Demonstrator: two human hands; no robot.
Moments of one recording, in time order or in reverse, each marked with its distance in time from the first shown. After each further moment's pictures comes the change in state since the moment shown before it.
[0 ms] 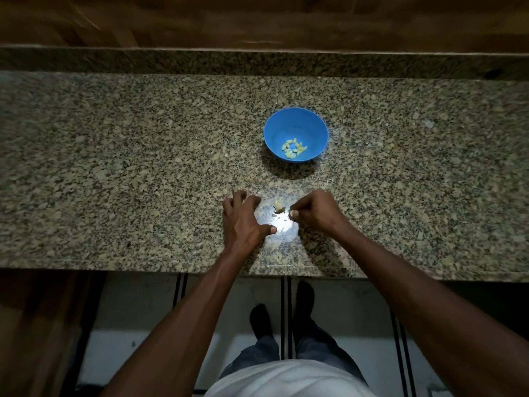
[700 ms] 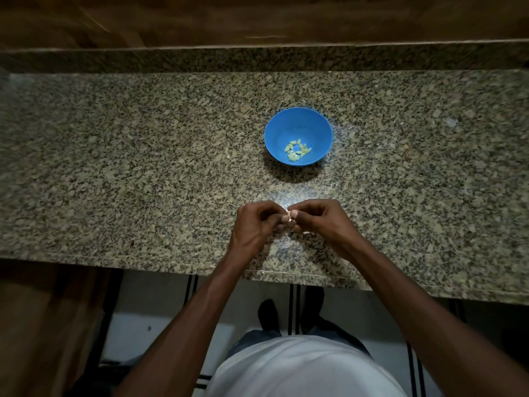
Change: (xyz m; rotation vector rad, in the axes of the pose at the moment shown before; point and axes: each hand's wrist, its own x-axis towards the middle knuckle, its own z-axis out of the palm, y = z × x) left_hand -0.006 0.047 -0.015 -0.519 -0.017 0.102; right_hand -0.025 0.000 -0.018 0.713 -0.113 0.052
